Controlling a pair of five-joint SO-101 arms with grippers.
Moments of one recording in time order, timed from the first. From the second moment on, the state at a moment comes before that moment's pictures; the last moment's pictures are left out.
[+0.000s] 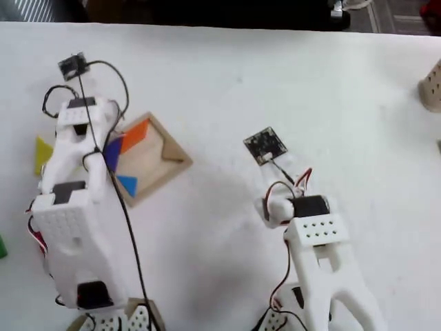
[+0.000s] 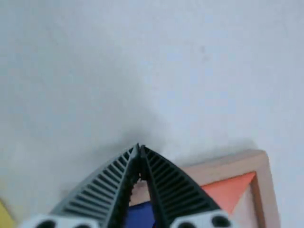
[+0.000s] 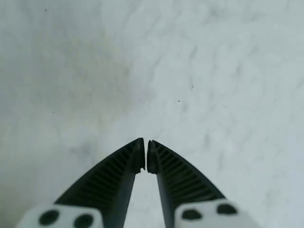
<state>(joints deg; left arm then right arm) -14.7 34.9 -7.1 48.9 18.9 -12.1 -40.9 61.5 52.2 23.6</state>
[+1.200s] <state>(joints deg) -32.2 -14.4 46.0 29.3 14.9 -12.0 -40.9 61.5 51.2 23.5</state>
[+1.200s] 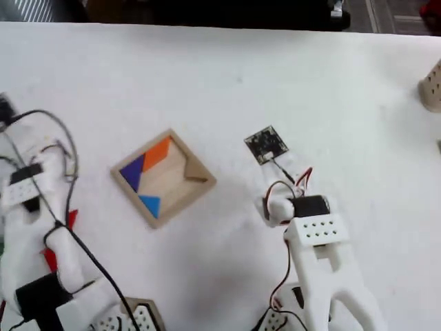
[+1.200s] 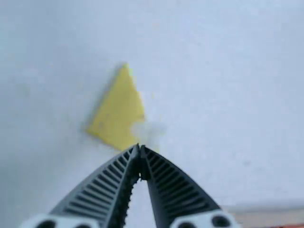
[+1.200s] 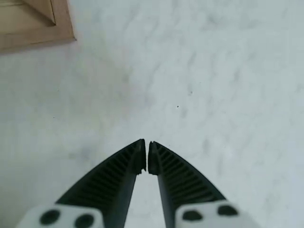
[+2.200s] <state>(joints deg) -70.5 -14.8 52.8 33.8 -10.1 -12.0 -40.9 63.1 49.6 23.5</state>
